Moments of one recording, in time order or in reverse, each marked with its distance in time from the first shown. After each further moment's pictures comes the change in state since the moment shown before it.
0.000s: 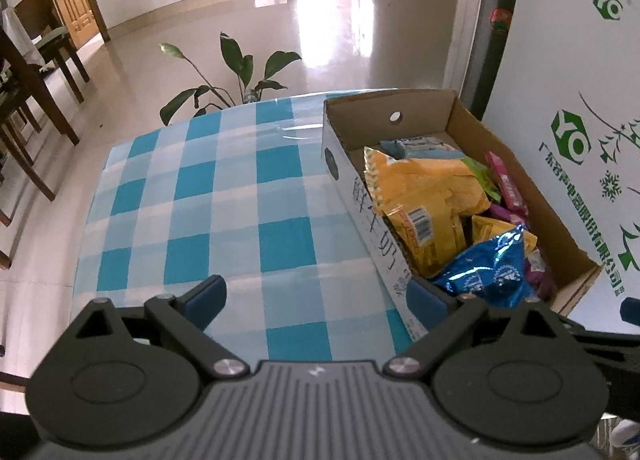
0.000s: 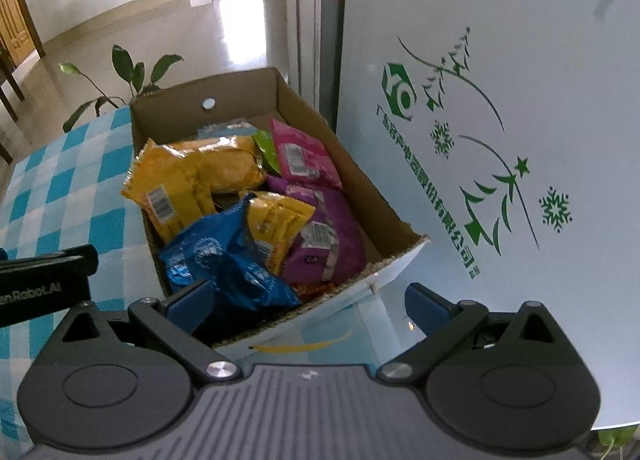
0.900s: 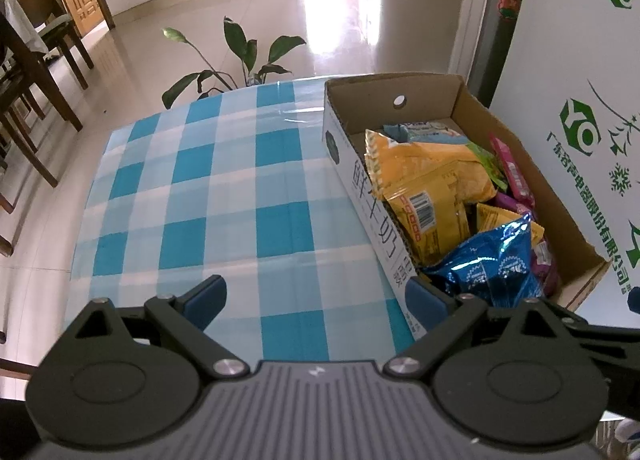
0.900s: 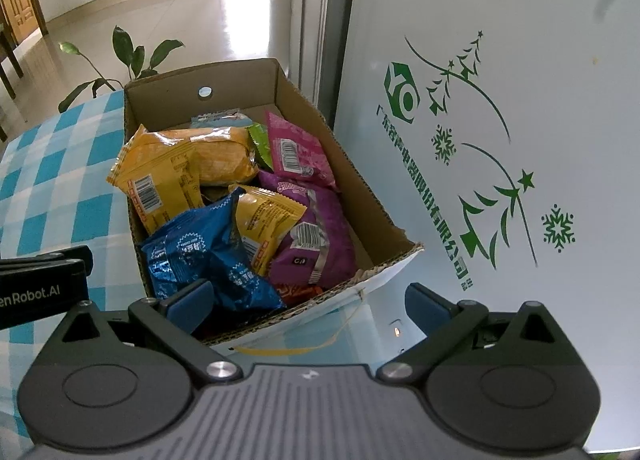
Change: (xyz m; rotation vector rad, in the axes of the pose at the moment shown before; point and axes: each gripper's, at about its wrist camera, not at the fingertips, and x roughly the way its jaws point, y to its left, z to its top) left arm 0.009 -0.005 -0.003 -0.014 0.040 0.017; right arm 0.008 0.000 0.004 -0.060 0.012 -0.020
